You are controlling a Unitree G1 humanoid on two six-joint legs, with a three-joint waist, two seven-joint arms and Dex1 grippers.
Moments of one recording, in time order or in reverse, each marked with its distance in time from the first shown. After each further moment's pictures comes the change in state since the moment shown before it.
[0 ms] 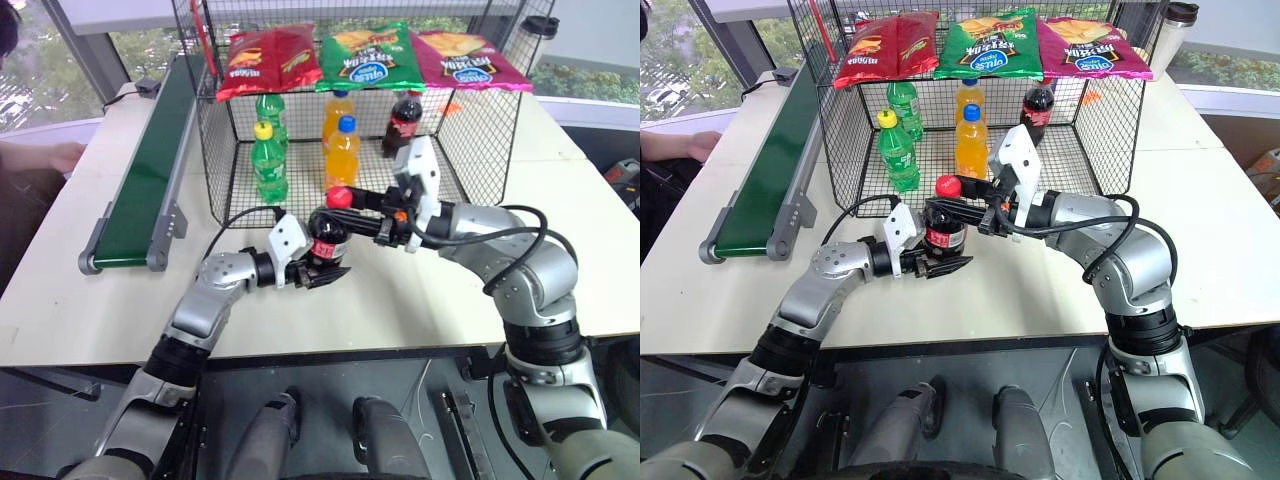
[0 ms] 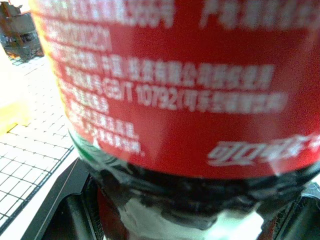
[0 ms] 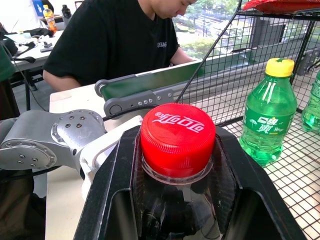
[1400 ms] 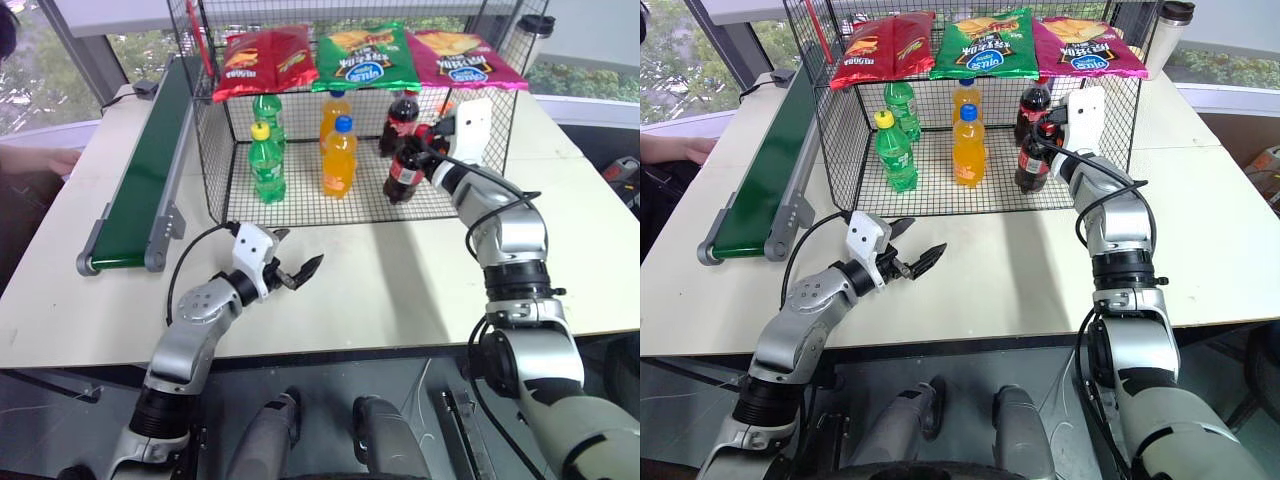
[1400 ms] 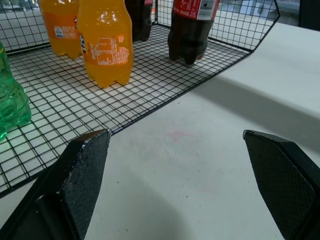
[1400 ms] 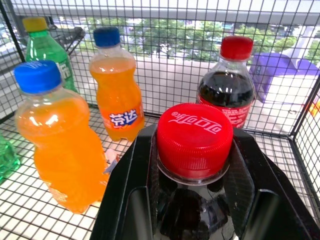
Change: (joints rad) left arm 0.250 -0.065 0.146 -0.283 -0.030 0.159 0.322; right arm -0.239 0.091 -0.157 0.750 -0.366 -0.393 -0.477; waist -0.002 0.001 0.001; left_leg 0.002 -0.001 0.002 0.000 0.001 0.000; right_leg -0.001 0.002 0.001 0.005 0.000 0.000
